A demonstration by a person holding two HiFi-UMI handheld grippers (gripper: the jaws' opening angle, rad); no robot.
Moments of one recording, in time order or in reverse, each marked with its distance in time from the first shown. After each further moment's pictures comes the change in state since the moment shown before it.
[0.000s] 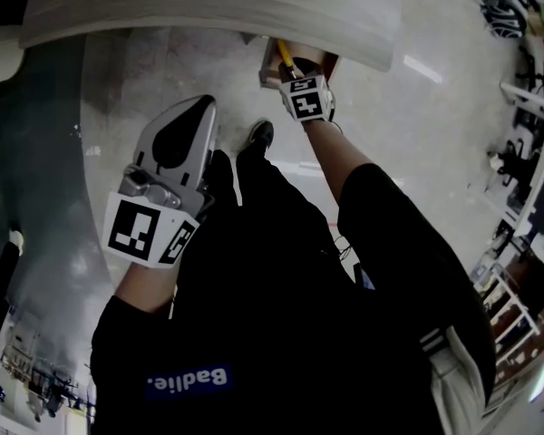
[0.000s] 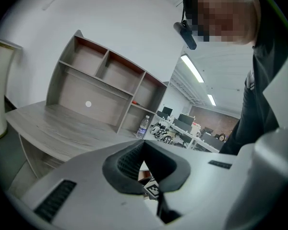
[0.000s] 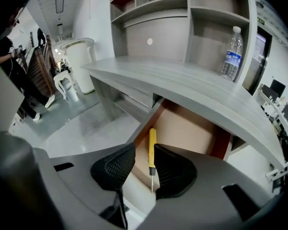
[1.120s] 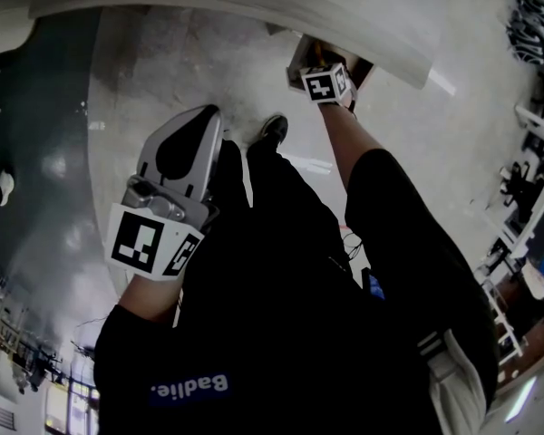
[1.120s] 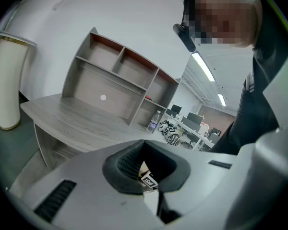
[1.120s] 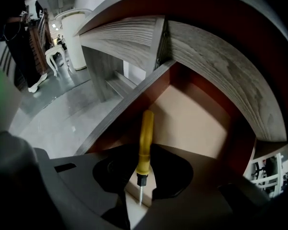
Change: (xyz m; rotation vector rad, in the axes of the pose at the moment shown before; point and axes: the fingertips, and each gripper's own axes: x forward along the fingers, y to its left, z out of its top) left arm -0.033 0.043 -0.027 -0.063 0.039 0.106; right arm 0.067 -0.016 -0.021 -0.146 0.166 -0.107
